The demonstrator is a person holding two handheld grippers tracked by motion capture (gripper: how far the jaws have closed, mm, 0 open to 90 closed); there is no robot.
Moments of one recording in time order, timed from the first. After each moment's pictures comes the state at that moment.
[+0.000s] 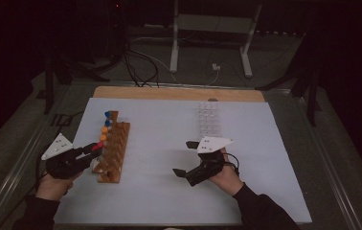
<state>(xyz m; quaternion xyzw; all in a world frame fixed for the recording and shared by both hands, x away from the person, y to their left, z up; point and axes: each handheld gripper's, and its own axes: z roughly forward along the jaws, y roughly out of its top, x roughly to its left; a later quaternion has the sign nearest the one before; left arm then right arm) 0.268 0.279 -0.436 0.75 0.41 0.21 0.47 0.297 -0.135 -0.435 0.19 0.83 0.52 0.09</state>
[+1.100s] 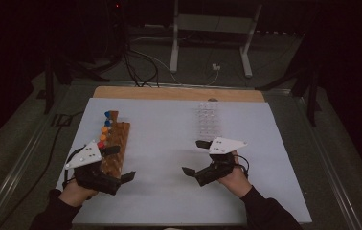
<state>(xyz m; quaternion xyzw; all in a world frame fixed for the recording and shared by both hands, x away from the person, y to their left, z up) 0.247 0.200 -0.420 0.79 0.26 0.12 0.54 0.292 -0.165 -0.436 0.21 0.81 0.53 0.12</state>
